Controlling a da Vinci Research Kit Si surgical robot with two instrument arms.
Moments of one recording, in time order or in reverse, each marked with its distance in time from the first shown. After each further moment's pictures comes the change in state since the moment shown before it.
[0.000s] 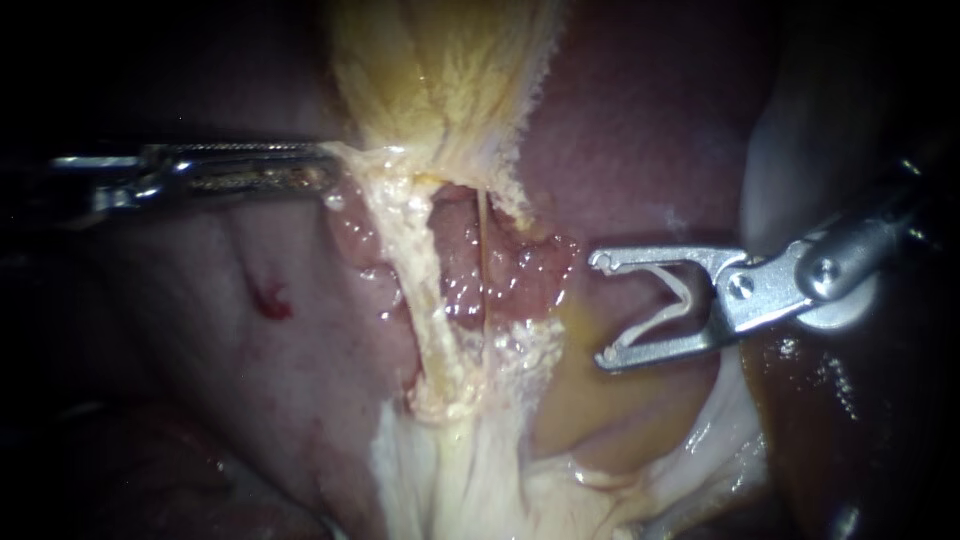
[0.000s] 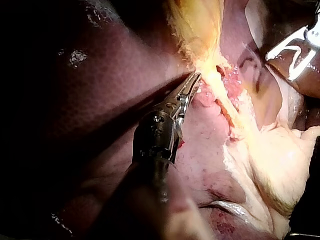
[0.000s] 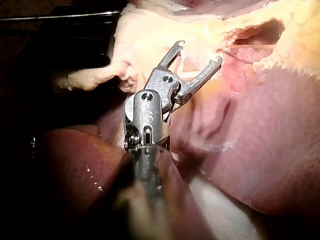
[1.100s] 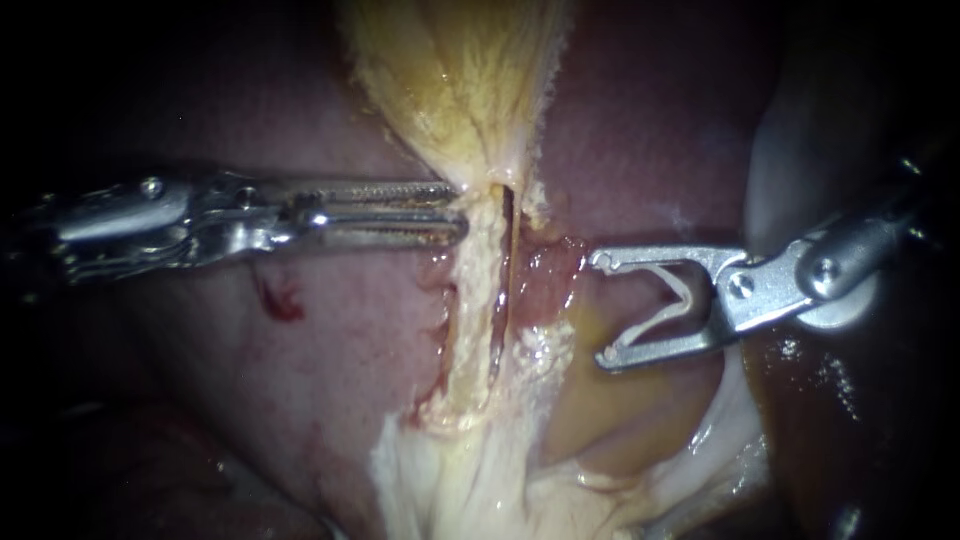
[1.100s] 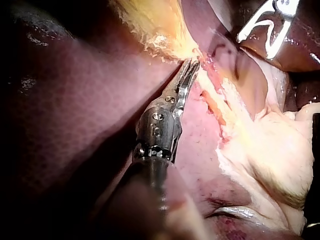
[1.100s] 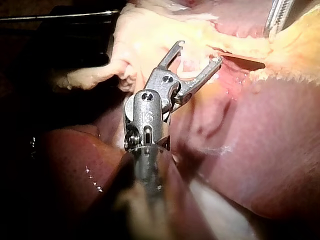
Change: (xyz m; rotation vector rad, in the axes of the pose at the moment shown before) right arm 0.000 0.000 0.000 -0.001 0.000 0.000; left arm 0.004 -0.002 0.012 0.133 -0.052 0.189
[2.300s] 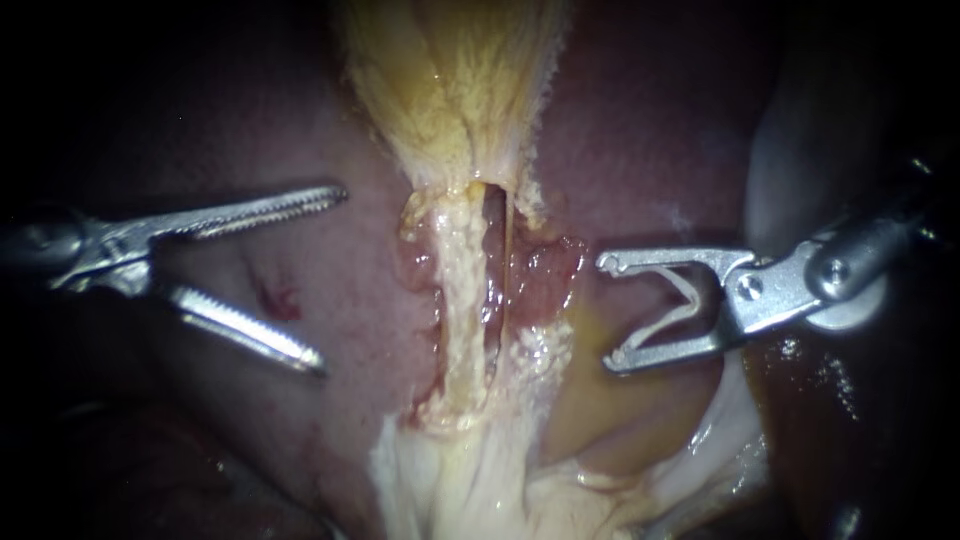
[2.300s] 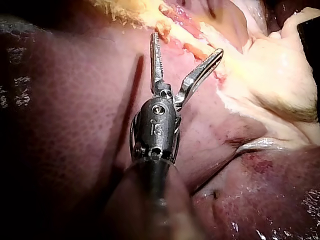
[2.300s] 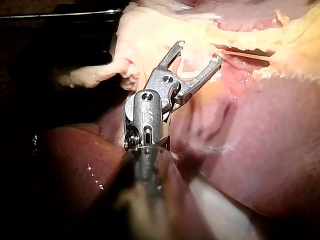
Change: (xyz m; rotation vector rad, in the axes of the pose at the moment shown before) right arm 0.000 0.000 -0.001 0.003 0.001 -0.006; left arm 0.002 -0.001 -0.006 0.124 -0.077 0.253
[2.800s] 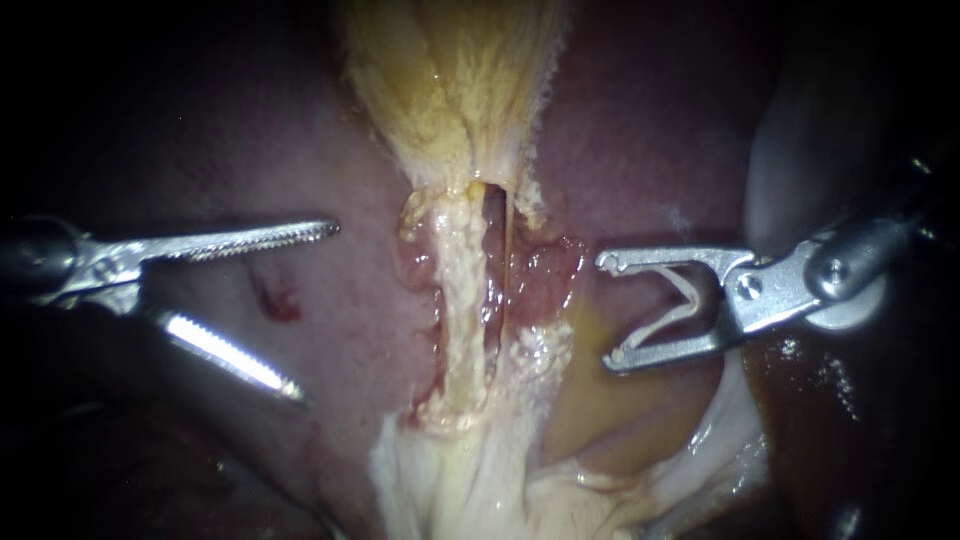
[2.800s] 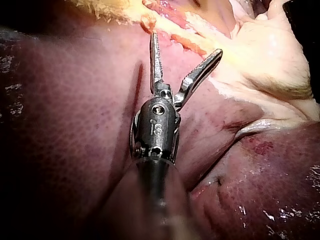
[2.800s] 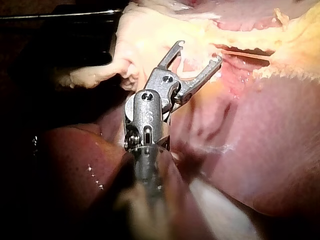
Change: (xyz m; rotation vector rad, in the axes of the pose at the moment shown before) right arm 0.000 0.000 0.000 0.000 0.000 0.006; left arm 0.001 -0.002 -0.002 0.093 -0.011 0.121
